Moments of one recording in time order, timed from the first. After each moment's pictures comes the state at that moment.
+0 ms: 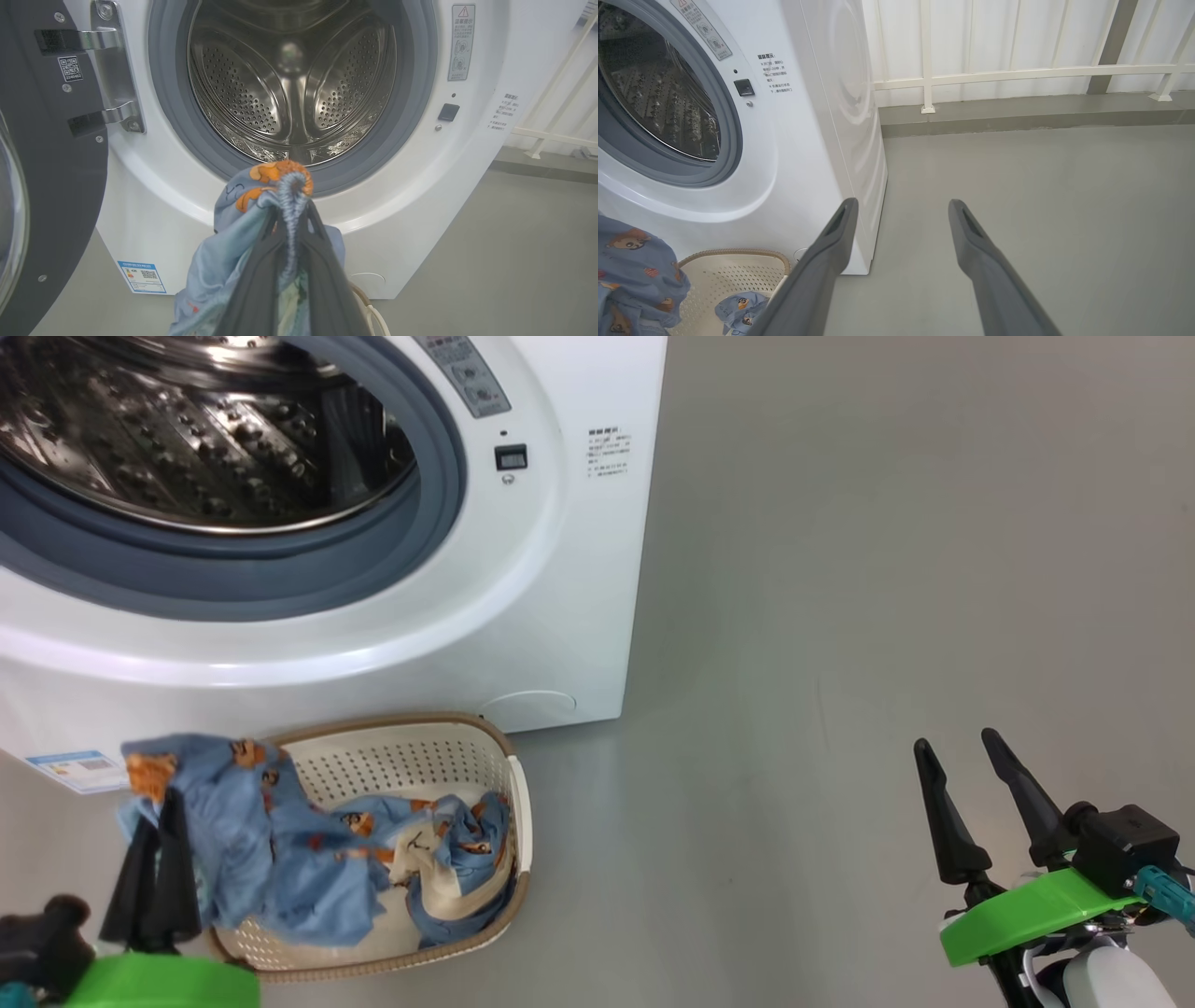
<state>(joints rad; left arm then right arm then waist) -0.04 0.13 0.08 0.10 -0.34 -0.13 -0.26 -0.14 -0.17 0.02 0.22 0.29 0.13 -0.26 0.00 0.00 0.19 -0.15</state>
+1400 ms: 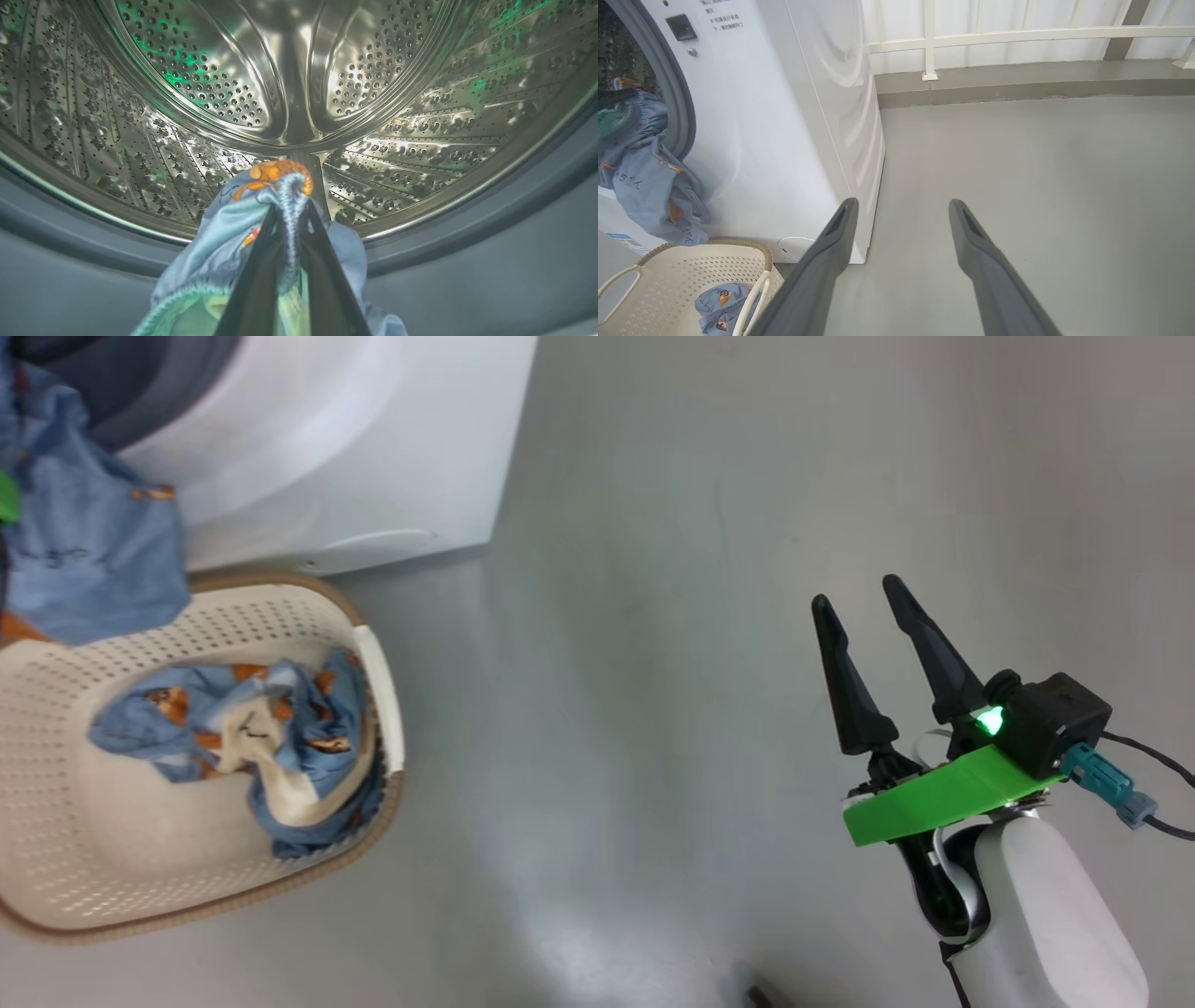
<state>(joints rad) -1.18 0.34 -0.13 1.04 -0.38 -0.13 -0.26 -0.38 -0.08 0.12 0.18 0.29 0.13 -0.26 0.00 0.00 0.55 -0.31</state>
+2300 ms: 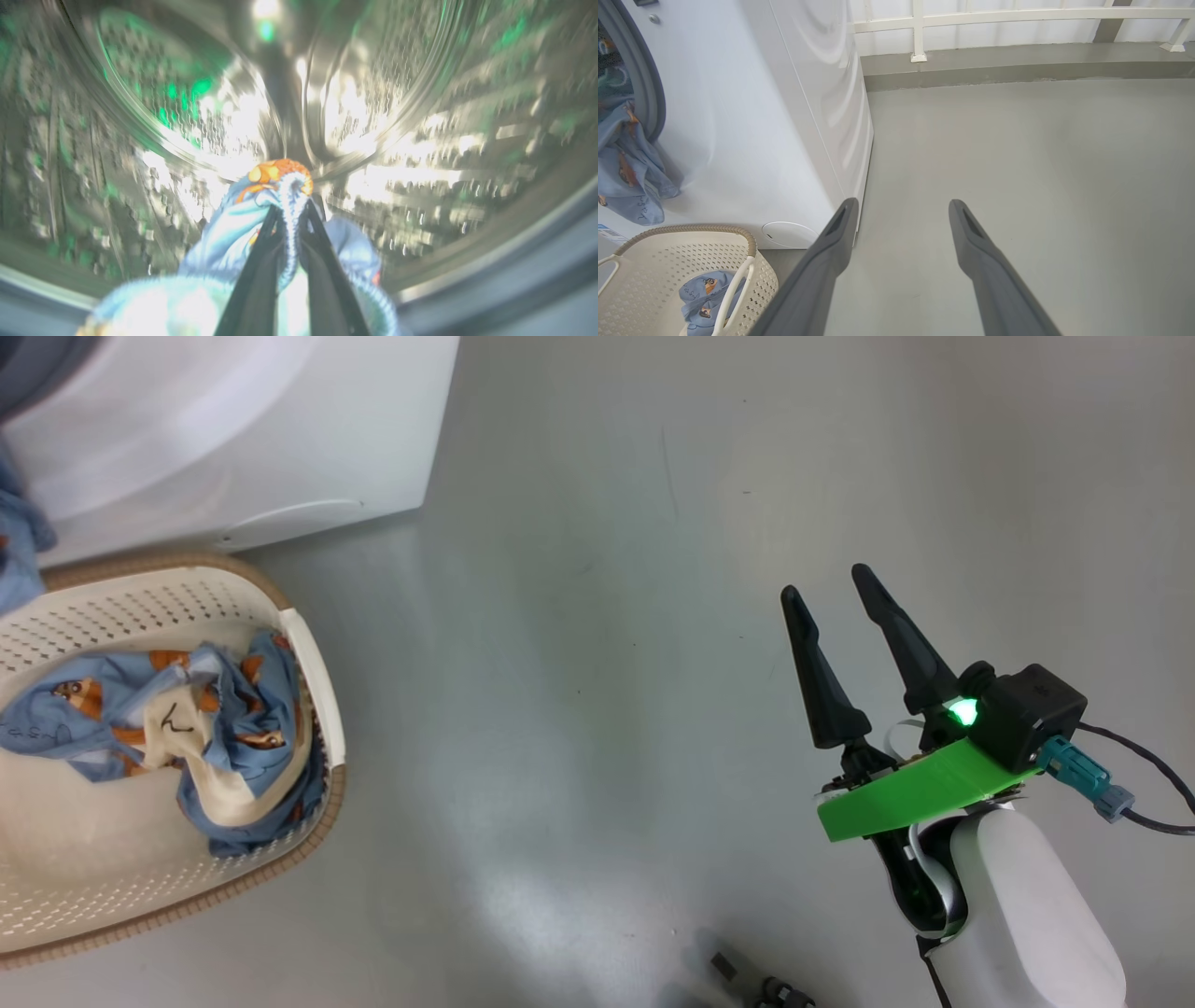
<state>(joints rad) -1.23 0.40 0.01 0.87 -0.22 -0.12 -0.26 -0.40 -0.06 0.15 0.18 0.29 0.13 -0.26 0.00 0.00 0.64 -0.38</state>
